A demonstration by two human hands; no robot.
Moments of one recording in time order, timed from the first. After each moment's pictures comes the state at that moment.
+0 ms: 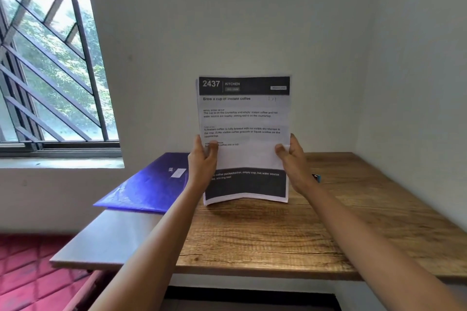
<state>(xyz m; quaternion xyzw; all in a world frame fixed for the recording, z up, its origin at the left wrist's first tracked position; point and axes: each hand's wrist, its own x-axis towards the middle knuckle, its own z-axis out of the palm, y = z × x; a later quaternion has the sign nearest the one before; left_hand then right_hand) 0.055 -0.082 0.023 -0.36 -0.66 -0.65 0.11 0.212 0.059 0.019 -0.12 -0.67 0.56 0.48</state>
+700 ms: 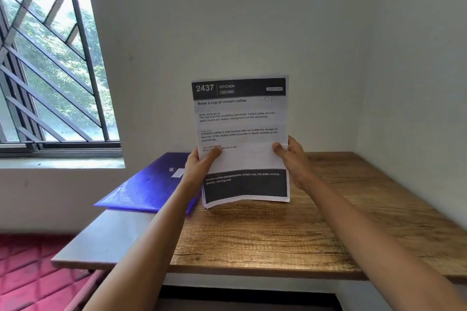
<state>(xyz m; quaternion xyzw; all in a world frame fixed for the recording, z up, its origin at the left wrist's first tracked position) 0.038 -0.090 0.012 -0.33 -0.57 -0.74 -0.16 0.208 0.068 0.024 -0.15 -0.66 0.60 0.43</state>
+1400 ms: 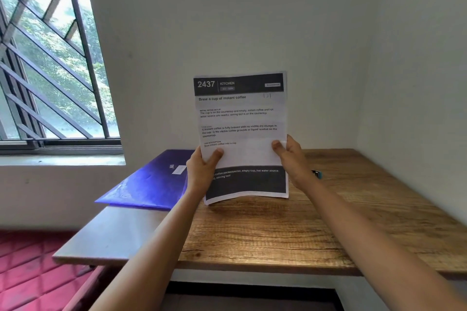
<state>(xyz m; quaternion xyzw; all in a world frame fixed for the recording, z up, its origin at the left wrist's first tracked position) 0.052 -0.090 0.002 -0.35 -0.66 -0.67 0.03 0.208 0.060 0.020 -0.17 -0.71 0.53 0.44</state>
